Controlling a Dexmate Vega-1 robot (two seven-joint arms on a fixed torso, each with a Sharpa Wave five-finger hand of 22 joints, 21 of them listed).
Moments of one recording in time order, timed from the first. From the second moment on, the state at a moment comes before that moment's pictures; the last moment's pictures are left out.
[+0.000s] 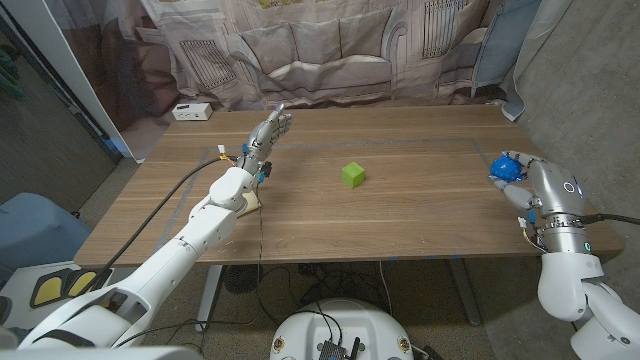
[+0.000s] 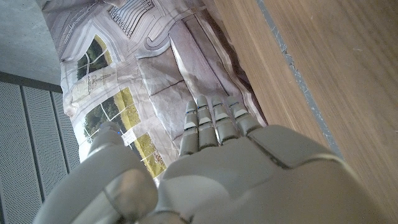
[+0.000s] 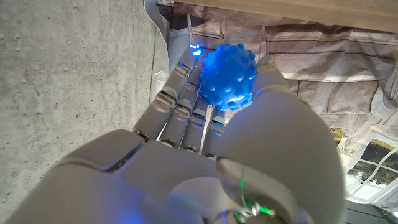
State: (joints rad) left arm 0.80 0.50 0.42 -1.39 -0.48 -0.29 0.09; left_hand 0.26 0.06 0.19 -0.10 0.19 0.40 0.09 0.19 0.18 0.39 0.05 0.22 0.20 0.31 0.07 0.19 0.18 0.19 0.10 0.20 0.18; right arm -1.78 -0.68 0.15 -2.19 -0.67 -0.31 -0.63; right_hand 1.02 0.03 0.17 -0.11 0.19 0.72 -0.03 0.20 0.20 0.73 0.00 0.19 0.22 0.78 -0.09 0.21 0.31 0.93 -0.13 0.38 0.17
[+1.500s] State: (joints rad) left arm 0.80 0.49 0.43 -1.40 -0.47 -0.30 0.11; left_hand 0.26 0.06 0.19 -0.10 0.19 0.40 0.09 0.19 0.18 0.39 0.05 0.22 0.20 0.31 0.07 0.19 0.18 0.19 0.10 0.20 0.18; right arm -1.77 -0.77 0.17 -2.28 -0.58 -0.51 -0.25; right_hand 1.04 0.06 0.20 -0.13 0.20 0.74 -0.01 0.20 0.20 0.75 0.04 0.20 0.22 0.81 -0.09 0.23 0.31 0.97 -0.13 0.36 0.17
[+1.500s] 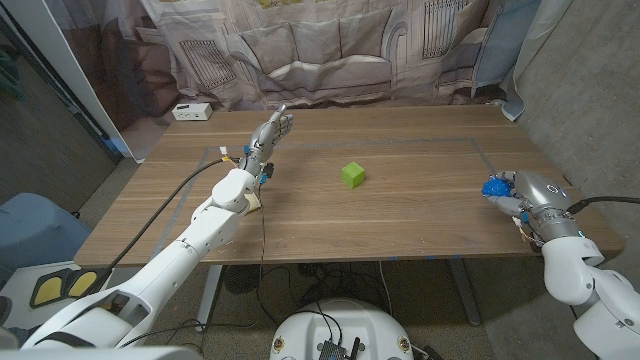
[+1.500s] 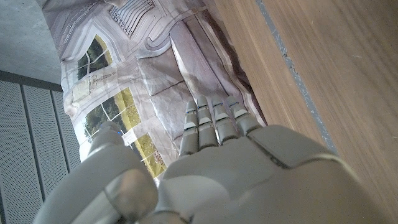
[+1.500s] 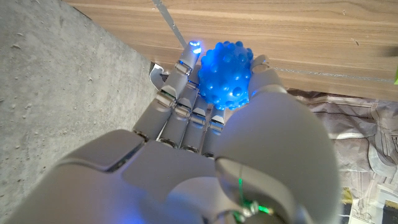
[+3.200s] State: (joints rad) left arm 0.82 0.50 0.42 -1.43 -0.46 -0.30 0.12; left_hand 0.26 0.06 0.19 -0.10 0.19 0.40 0.09 0.19 0.18 0.39 0.05 0.22 0.20 0.32 0.07 0.19 0.18 0.19 0.10 0.20 0.18; right arm -1.65 -0.98 0.08 -2.23 -0.34 -0.71 -0.09; right_hand 1.06 0.07 0.21 -0.14 0.18 0.78 0.02 0.21 0.20 0.78 0.06 0.21 0.22 0.84 -0.10 0.26 0.33 1.00 -0.12 0.35 0.17
